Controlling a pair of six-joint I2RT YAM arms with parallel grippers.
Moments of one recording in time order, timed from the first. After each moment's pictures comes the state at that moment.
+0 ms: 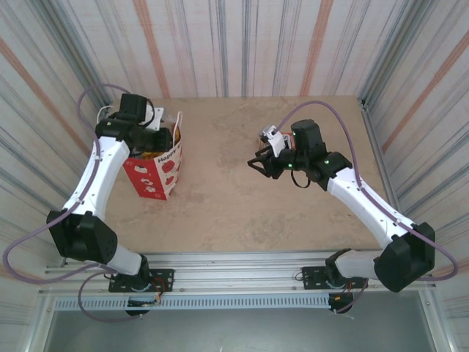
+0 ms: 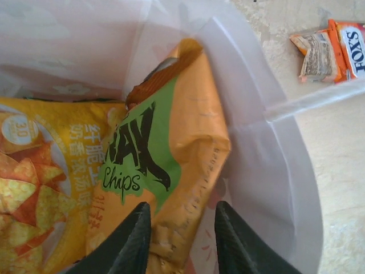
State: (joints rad) left arm -0.14 1.50 1.51 -0.99 0.24 -0.08; right arm 0.49 1.28 1.10 -0.43 -0.53 -0.11
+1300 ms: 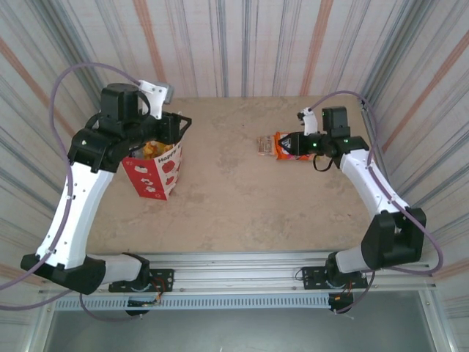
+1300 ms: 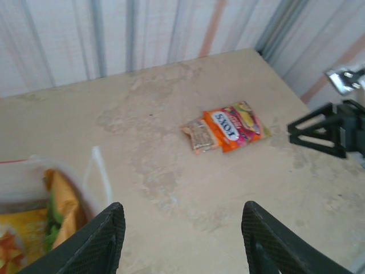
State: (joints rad) left arm -0.37 1.29 1.73 -0.96 0.26 -0.09; right arm 0.14 1.44 1.21 -0.54 -0.55 0.10
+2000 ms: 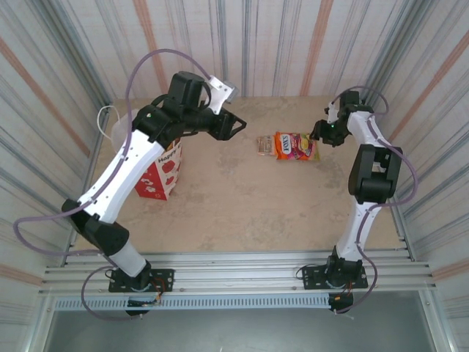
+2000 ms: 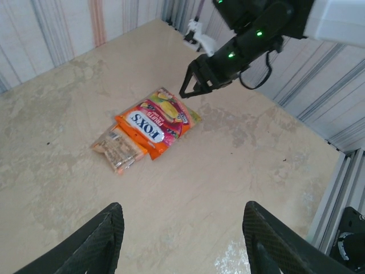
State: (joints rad) left arm -0.61 1.64 1.93 -0.86 0.36 -0.01; right arm -0.11 2.11 1.76 -0.87 -0.32 0.07
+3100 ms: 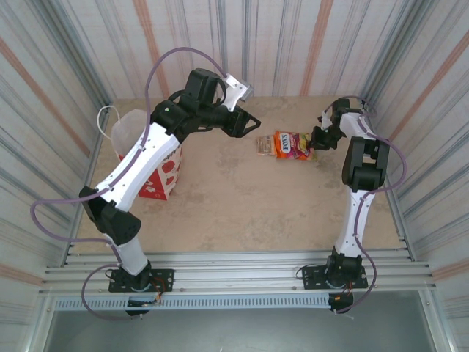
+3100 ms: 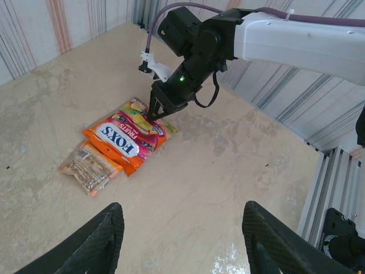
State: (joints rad) left arm -0.63 1.75 2.00 -0.82 0.43 -0.02; right arm -0.11 2.33 1.89 -0.90 -0.37 0.06
